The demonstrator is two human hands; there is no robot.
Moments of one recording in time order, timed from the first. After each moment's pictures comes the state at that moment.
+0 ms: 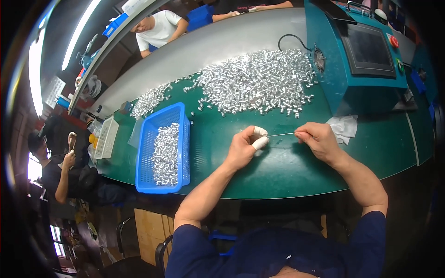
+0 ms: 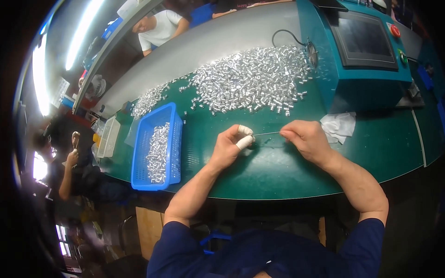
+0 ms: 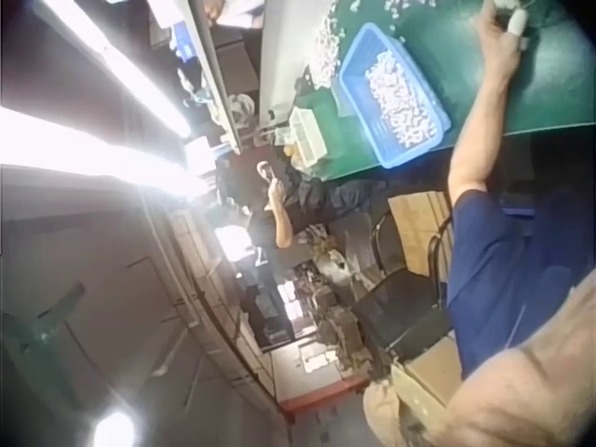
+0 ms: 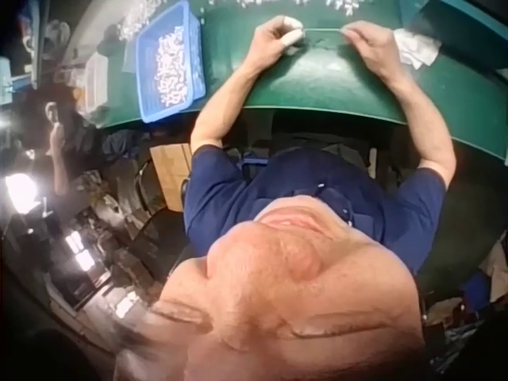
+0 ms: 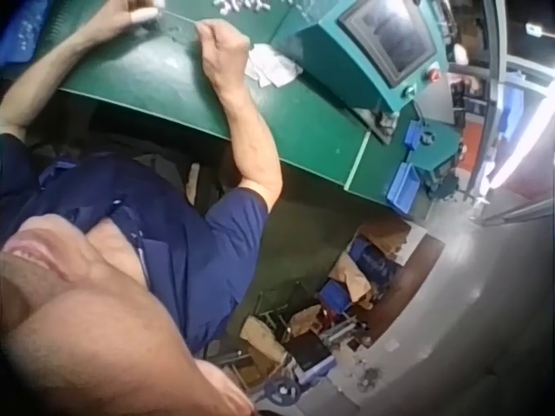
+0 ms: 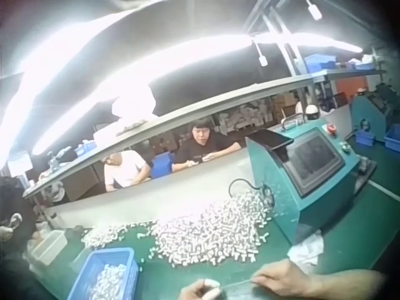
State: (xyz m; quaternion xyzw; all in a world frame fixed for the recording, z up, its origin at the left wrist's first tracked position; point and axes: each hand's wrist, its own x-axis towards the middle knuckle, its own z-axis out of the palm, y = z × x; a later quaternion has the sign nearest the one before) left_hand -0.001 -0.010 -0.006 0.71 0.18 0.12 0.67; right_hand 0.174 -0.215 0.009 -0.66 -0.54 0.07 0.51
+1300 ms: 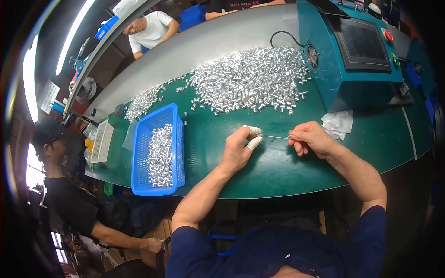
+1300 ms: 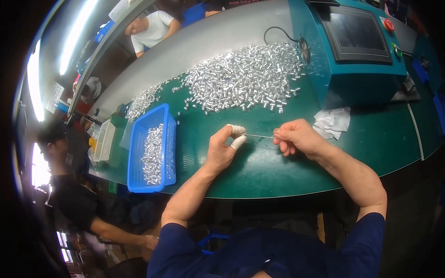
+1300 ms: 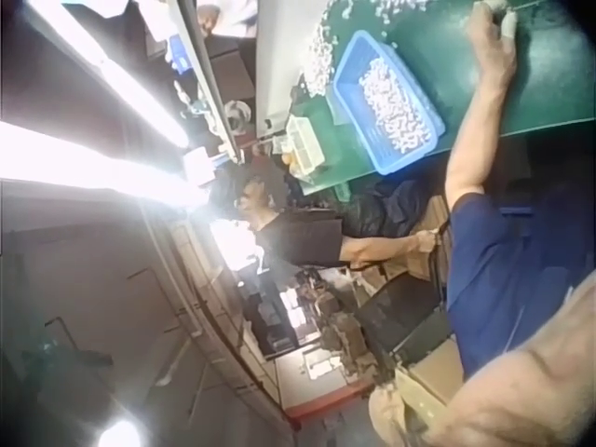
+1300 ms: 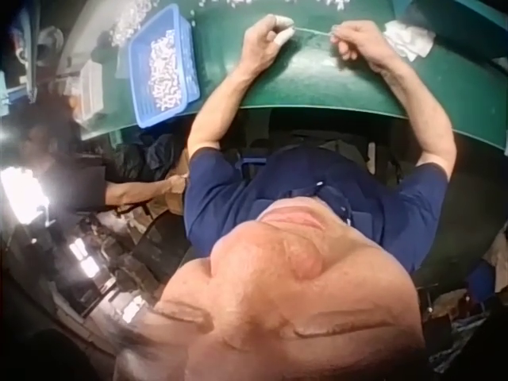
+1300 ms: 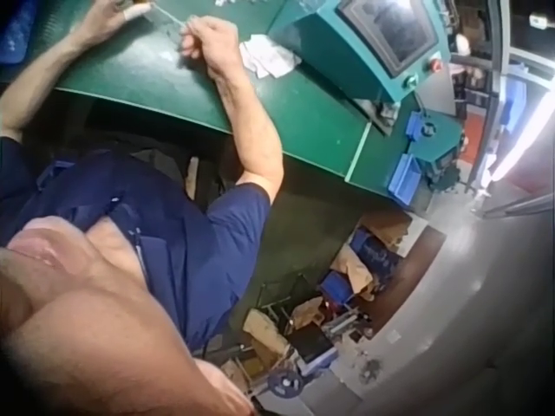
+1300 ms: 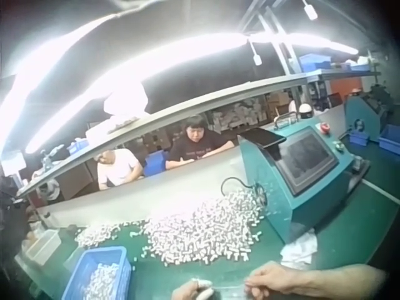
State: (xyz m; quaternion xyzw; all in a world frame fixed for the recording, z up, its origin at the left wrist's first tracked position) left_hand -0.002 -0.018 0.000 0.87 0.07 0.28 0.41; right_hand 0.180 -0.214 0.008 -0.59 -0.29 0.50 0.56
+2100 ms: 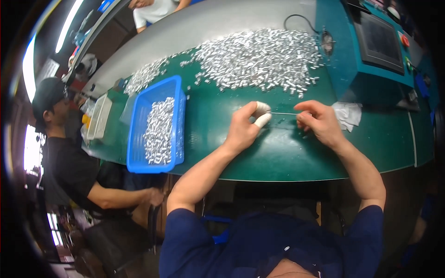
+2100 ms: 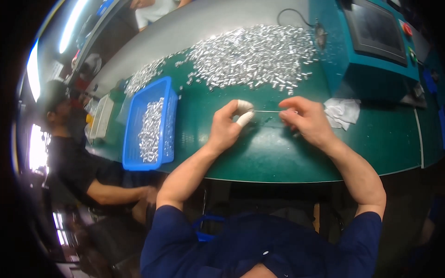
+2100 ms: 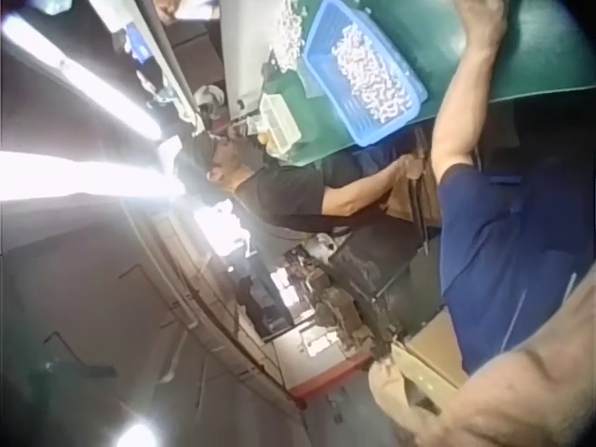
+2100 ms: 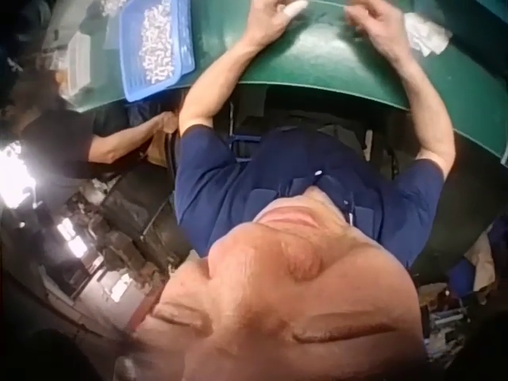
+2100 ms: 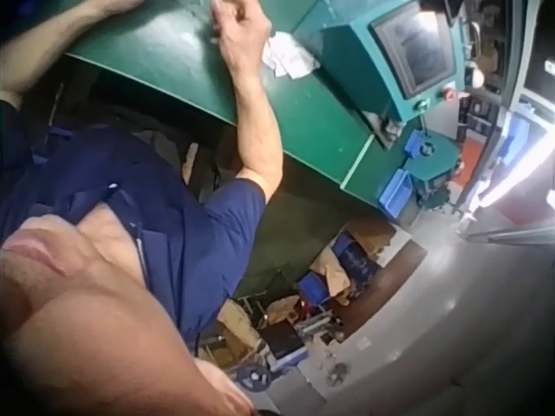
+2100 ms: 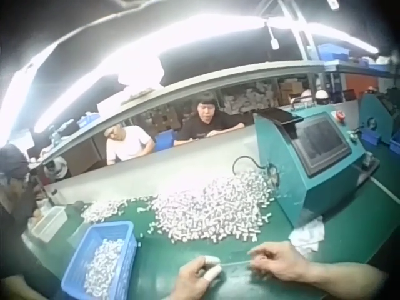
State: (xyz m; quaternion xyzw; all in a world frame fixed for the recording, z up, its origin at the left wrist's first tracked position) left_hand 0.001 -0.018 -0.006 0.83 0.11 0.29 0.47; right_hand 0.165 -0.207 0.014 -0.62 -0.32 0.39 0.59
